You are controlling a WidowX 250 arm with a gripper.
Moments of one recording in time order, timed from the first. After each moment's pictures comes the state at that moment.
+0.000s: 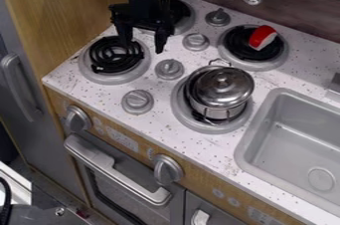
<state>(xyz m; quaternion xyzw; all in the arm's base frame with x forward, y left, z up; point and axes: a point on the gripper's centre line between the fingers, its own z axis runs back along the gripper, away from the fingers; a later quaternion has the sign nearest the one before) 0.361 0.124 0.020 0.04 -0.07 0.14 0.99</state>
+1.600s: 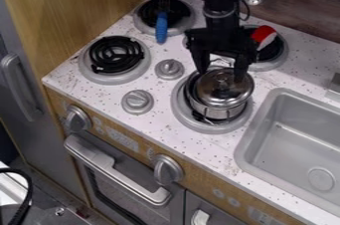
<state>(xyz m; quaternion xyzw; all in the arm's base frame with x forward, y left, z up) 0.359 -0.017 0.017 -0.04 -0.07 0.05 1.00</state>
